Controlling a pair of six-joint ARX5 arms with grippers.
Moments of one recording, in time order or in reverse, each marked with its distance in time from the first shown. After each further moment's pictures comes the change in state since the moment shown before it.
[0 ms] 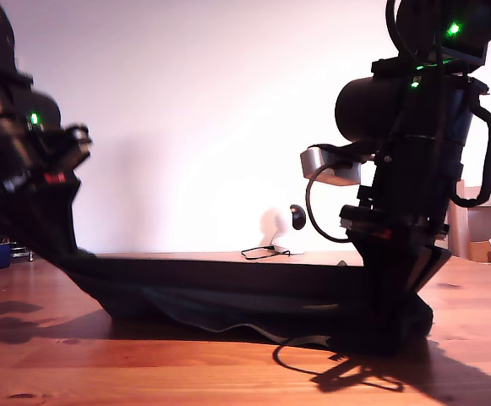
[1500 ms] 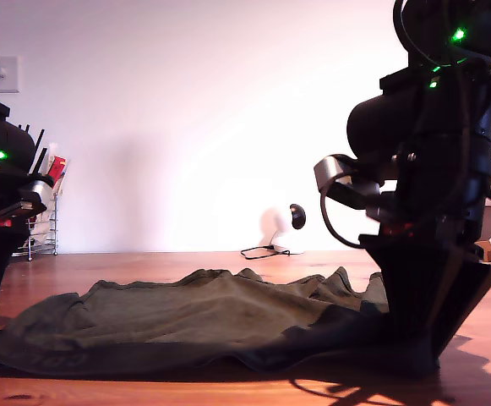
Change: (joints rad) left arm 0.012 -0.001 -0.138 -0.072 -0.200 -0.027; right arm 0.011 -0.004 -0.023 -0.203 -0.154 0.023
